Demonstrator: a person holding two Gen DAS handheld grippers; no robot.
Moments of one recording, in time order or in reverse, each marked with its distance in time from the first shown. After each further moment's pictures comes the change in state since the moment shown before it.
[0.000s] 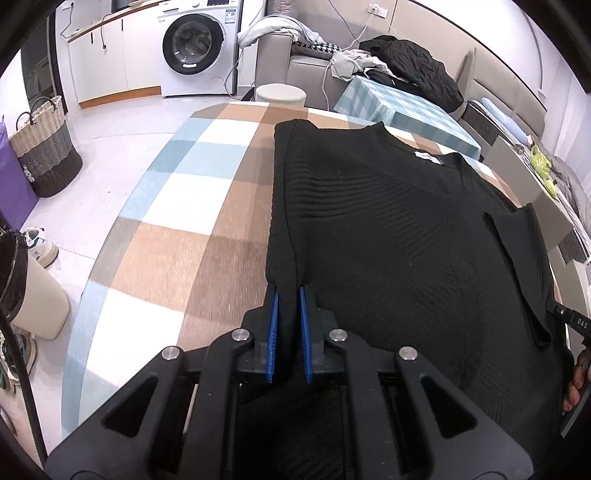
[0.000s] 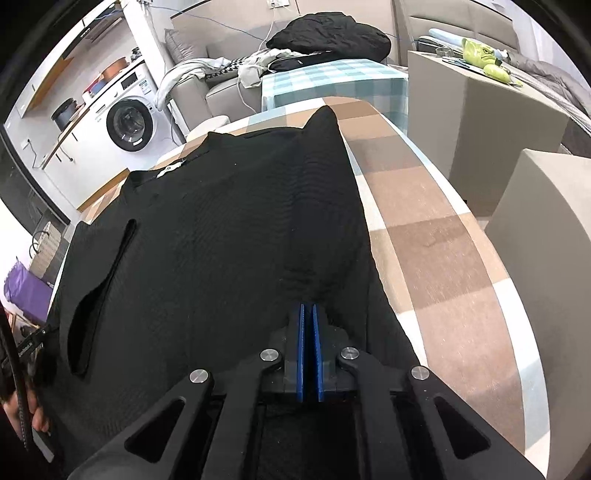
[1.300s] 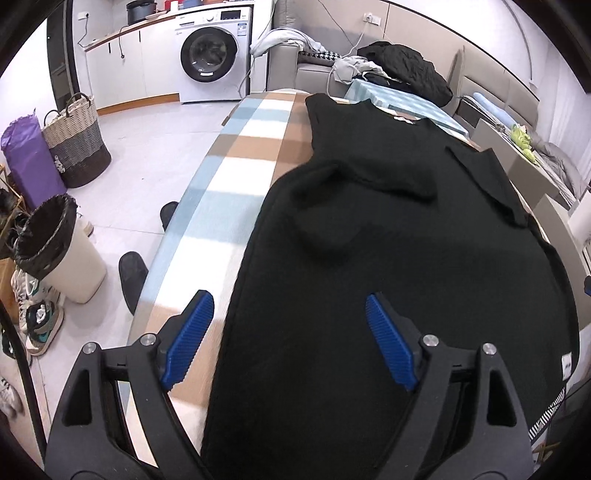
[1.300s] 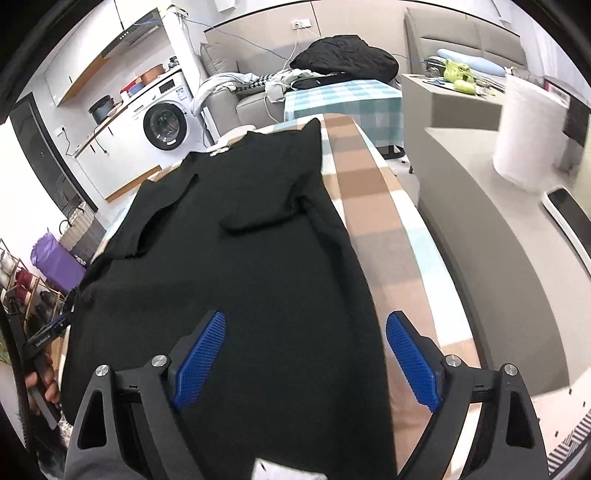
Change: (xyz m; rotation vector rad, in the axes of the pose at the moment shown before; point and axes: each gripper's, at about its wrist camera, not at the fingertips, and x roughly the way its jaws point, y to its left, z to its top) left arm -0.166 0.052 -0.181 0.035 -0.047 0.036; right arm -0.188 -0.060 -0.162 -0.078 -0.059 0.068
